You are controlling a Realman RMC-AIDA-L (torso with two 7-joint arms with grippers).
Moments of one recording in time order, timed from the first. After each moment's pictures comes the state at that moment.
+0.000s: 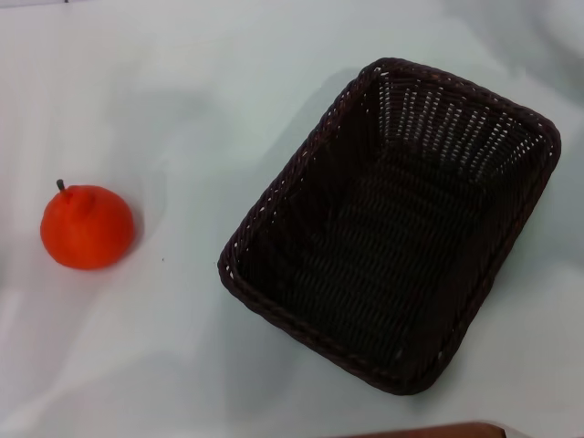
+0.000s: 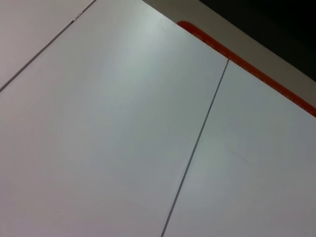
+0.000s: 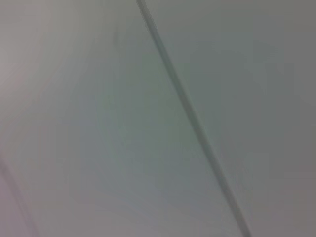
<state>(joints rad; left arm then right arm) -0.18 -2.16 -2.86 -0.22 1.07 -1.97 2.22 0.57 1.99 -0.60 -0.58 1.60 1.19 1.54</state>
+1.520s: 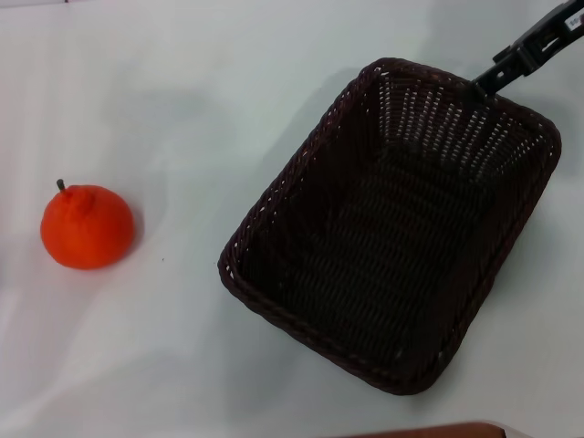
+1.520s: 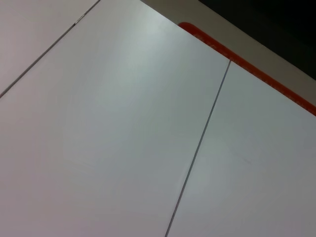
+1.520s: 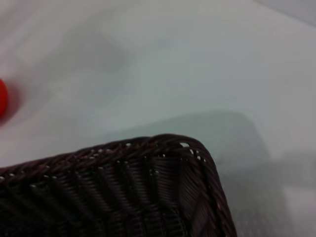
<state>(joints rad) -0.18 -2.16 -2.87 -0.23 1.07 -1.97 2.22 0.89 1.93 -0.74 -0.92 0.42 1.70 2.20</state>
